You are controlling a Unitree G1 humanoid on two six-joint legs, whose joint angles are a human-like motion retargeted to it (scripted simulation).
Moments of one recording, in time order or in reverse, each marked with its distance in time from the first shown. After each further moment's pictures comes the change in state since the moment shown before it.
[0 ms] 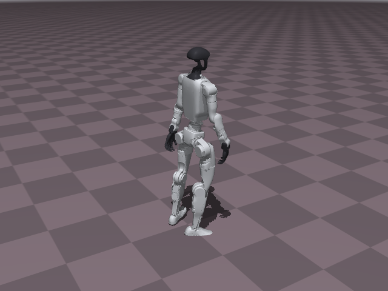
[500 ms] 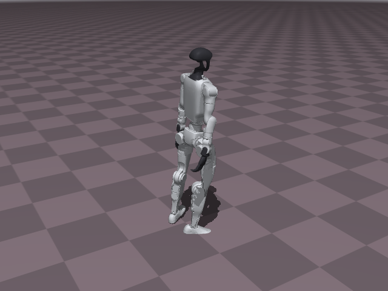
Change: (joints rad) left arm -0.058 -0.038 -0.089 -0.151 0.029 -0.074 -0.066; right arm 0.208 0.005 0.001 0.313 -0.082 0.103 -0.181; waist -0.060 0.048 0.023; left_leg 0.001 0.045 0.000 -0.011 0.044 -0.060; right_leg 0.028 0.042 -0.053 -0.015 -0.015 -0.029
